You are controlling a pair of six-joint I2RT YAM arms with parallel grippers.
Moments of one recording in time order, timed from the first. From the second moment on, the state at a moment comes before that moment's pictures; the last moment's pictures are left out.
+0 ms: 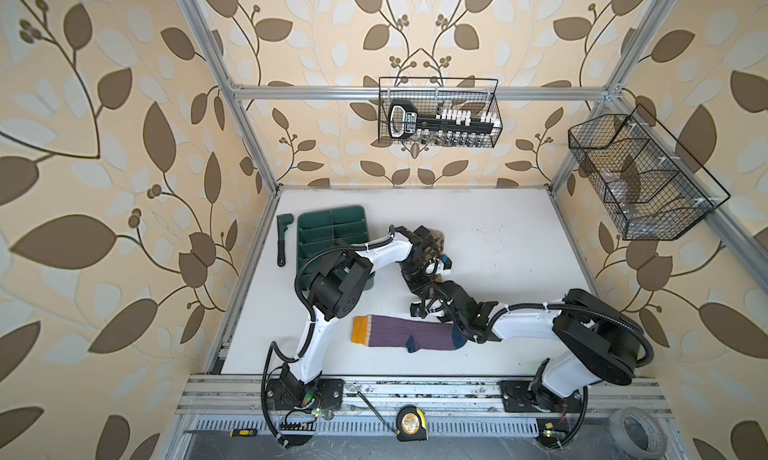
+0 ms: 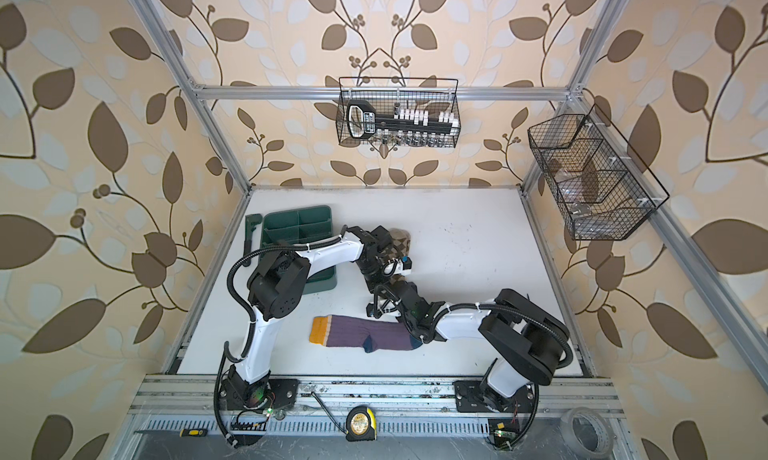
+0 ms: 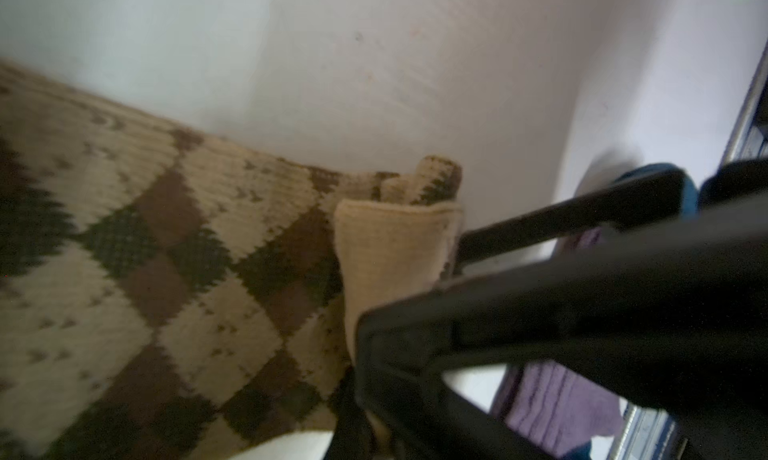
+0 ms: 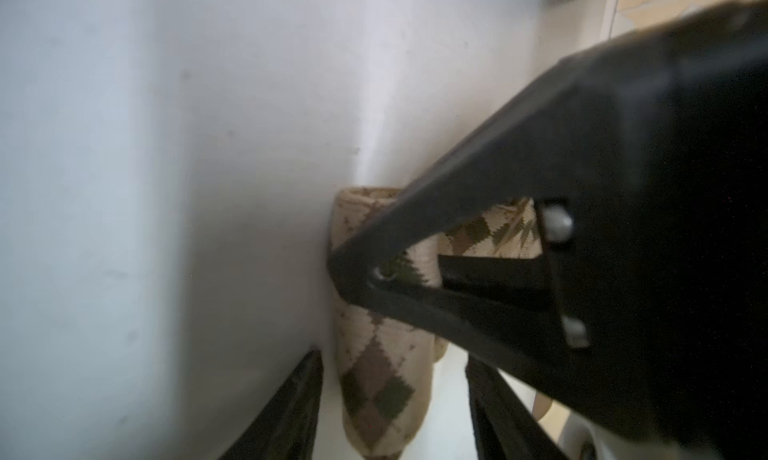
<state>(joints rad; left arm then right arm) -0.67 2.17 1.61 -0.94 0.48 0.46 0.87 1.61 0.56 0.28 0.43 -1.07</state>
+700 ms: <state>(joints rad) -0.67 1.93 1.38 -0.74 0.26 0.41 0.83 1.64 0.68 0.02 0.36 -1.00</state>
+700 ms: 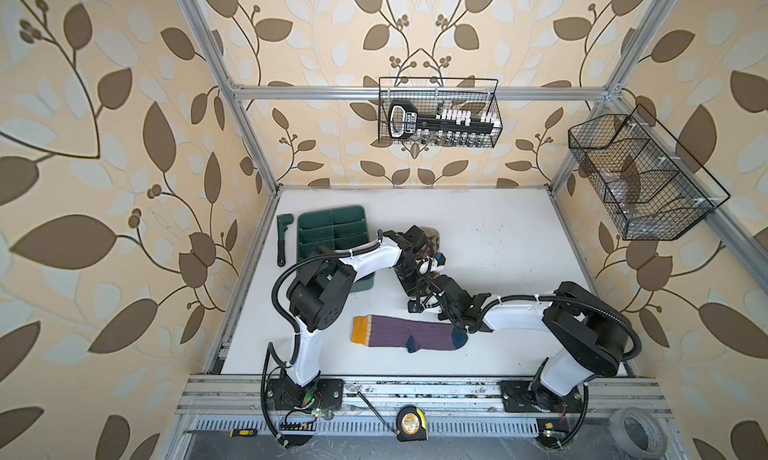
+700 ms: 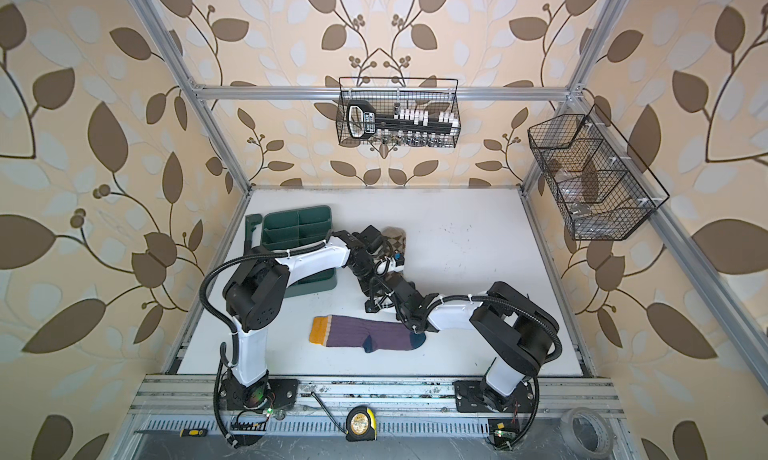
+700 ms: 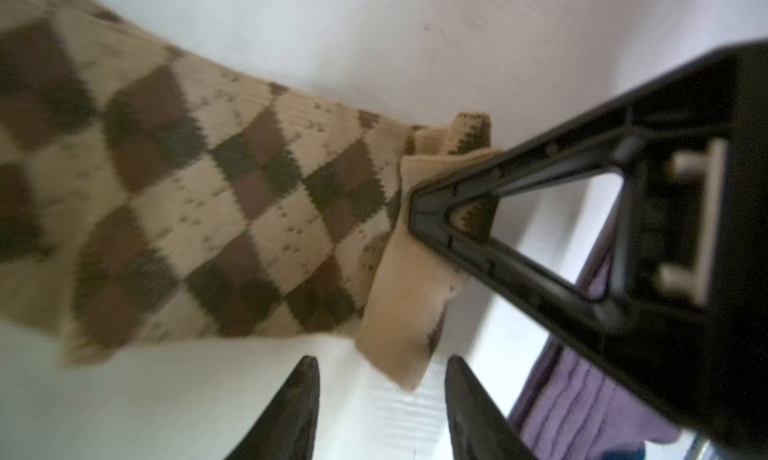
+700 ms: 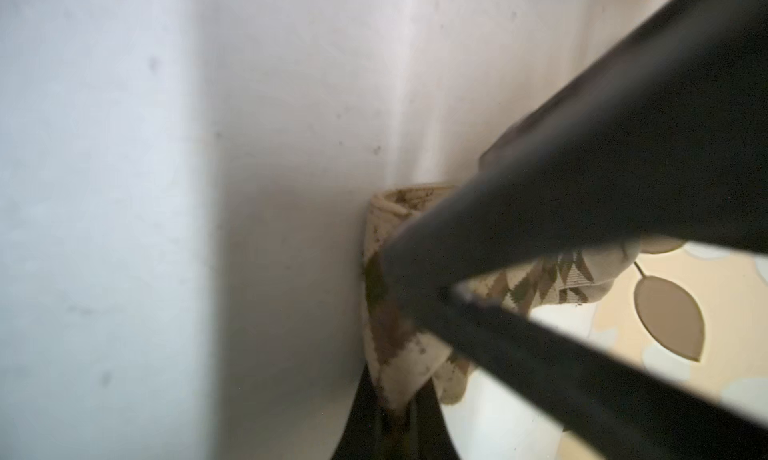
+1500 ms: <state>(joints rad) -0.99 1.00 0.88 -0.41 -0.16 0.65 0.65 1.84 1.15 -0.70 -0.12 -0.88</state>
